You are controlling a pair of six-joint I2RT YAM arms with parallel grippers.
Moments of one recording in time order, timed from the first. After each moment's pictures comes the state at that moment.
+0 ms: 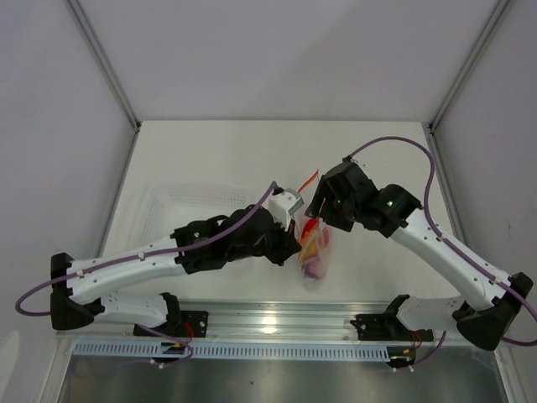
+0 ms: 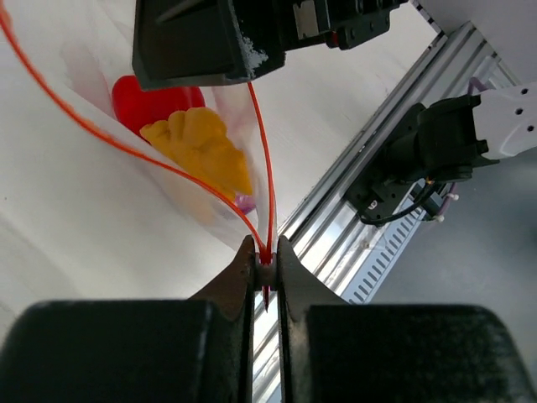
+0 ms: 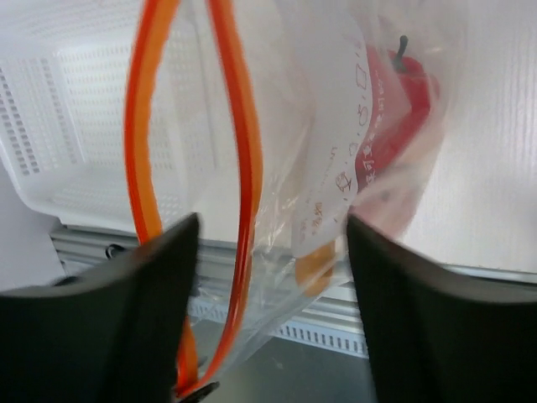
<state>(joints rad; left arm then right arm) -1.23 1.18 1.15 -0.51 -0.14 -0.47 0.79 1.23 1.33 -0.98 0.20 1.01</state>
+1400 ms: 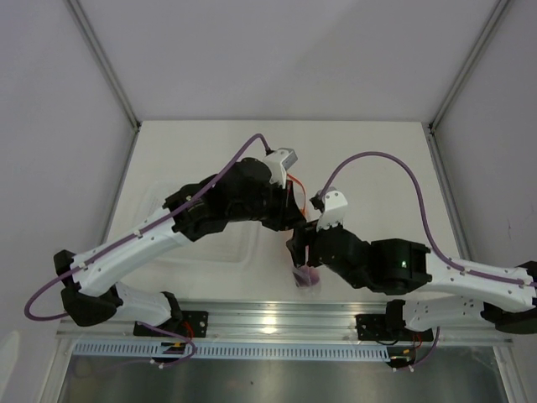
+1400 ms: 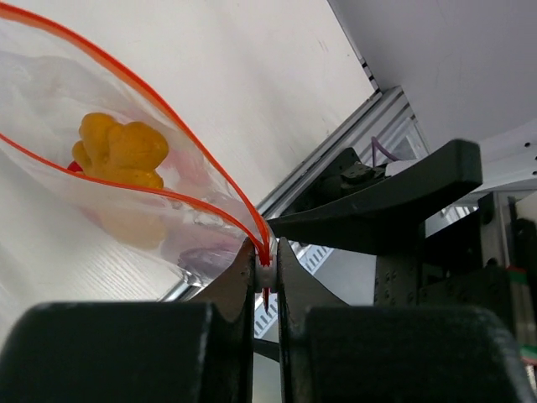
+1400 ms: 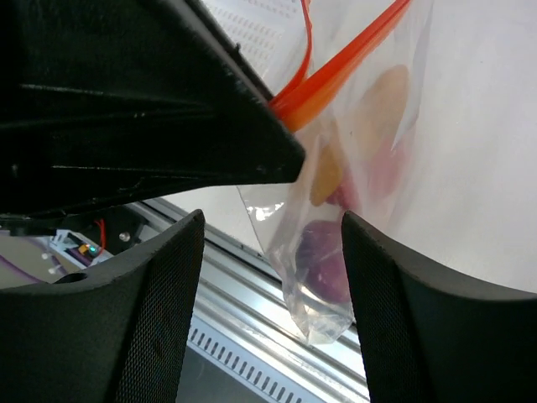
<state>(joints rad) -1.05 1.32 1.53 -0.75 0.04 -0.64 1.38 1.04 1.21 -0.78 0.67 0.73</state>
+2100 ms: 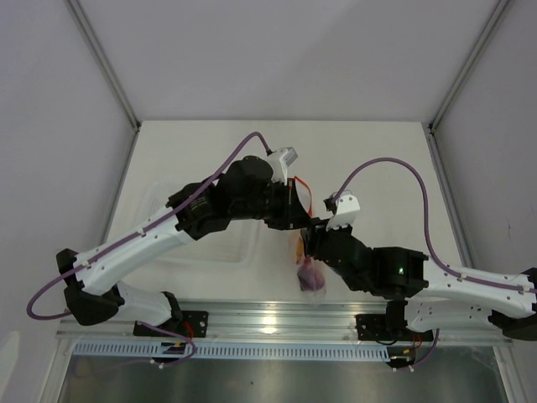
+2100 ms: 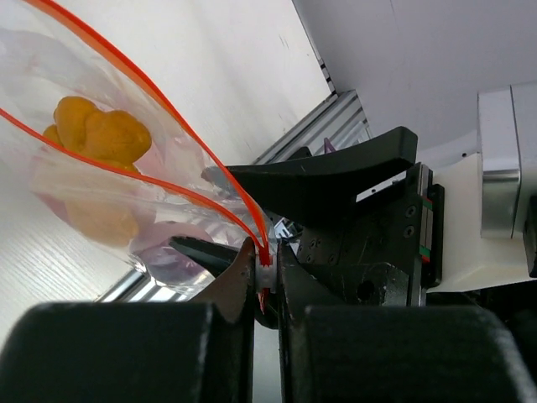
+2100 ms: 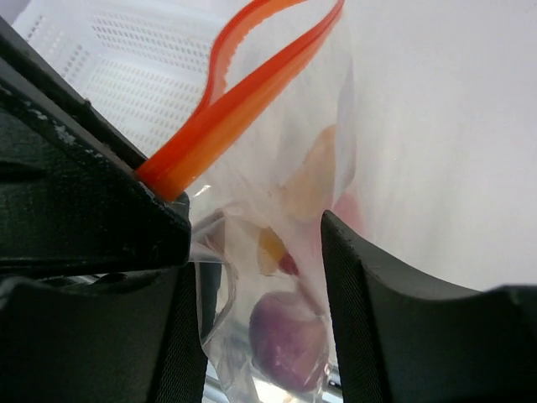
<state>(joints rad) -1.05 1.34 1.53 -0.72 0.12 -0.79 1.37 0.97 1.03 -0.62 0.87 0.68</state>
